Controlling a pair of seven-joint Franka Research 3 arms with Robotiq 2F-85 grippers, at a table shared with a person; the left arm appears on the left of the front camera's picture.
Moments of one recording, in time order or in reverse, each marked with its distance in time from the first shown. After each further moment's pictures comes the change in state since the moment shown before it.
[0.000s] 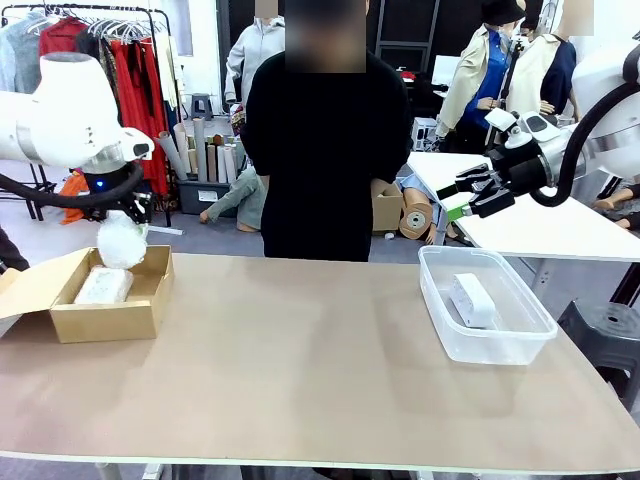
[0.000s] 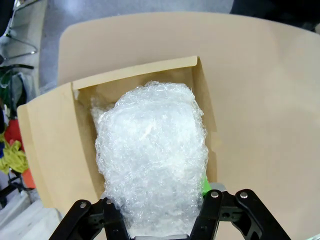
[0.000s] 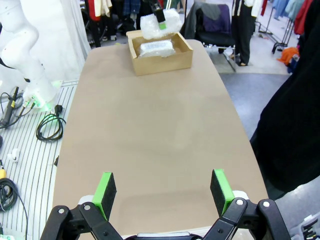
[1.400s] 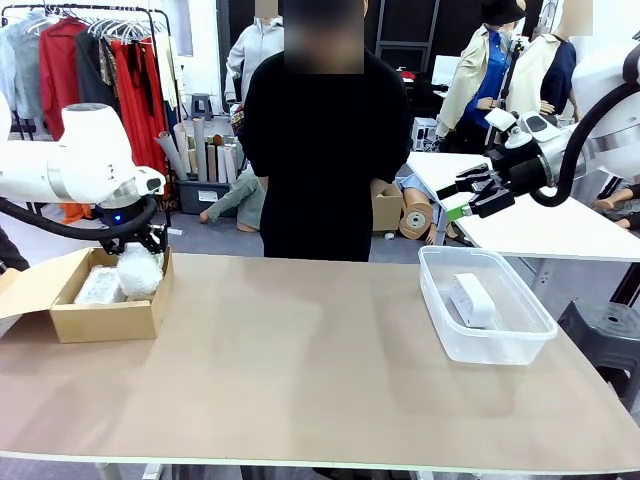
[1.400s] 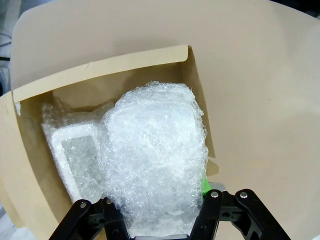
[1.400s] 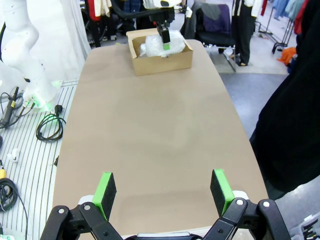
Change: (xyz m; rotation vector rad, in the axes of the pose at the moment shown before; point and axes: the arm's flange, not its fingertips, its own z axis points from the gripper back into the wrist) left arm 0.004 -0.008 -0.079 -0.081 0.082 0.023; right arm 0.000 0.000 0.000 0.000 0.000 0.000
